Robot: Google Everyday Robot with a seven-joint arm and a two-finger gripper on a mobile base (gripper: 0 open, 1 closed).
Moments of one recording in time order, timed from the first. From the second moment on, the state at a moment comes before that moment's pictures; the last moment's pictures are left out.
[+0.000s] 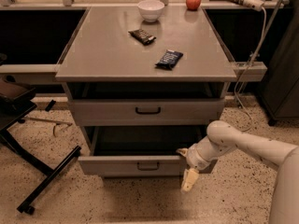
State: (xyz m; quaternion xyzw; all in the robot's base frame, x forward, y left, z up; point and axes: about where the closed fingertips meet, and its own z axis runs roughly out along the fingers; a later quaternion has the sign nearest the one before) arm 0.526 -0.136 0.432 -0.65 0.70 0.25 0.17
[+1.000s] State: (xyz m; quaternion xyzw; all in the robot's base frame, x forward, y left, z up) arm 0.505 -0.129 0.430 -0.64 0.70 0.28 0.15
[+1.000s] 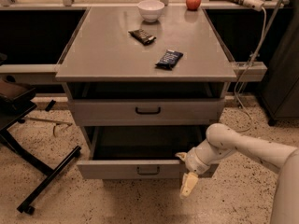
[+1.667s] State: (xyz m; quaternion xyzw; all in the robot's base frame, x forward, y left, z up) arm 0.495 -0.125 0.428 -0.64 0.70 0.29 0.15
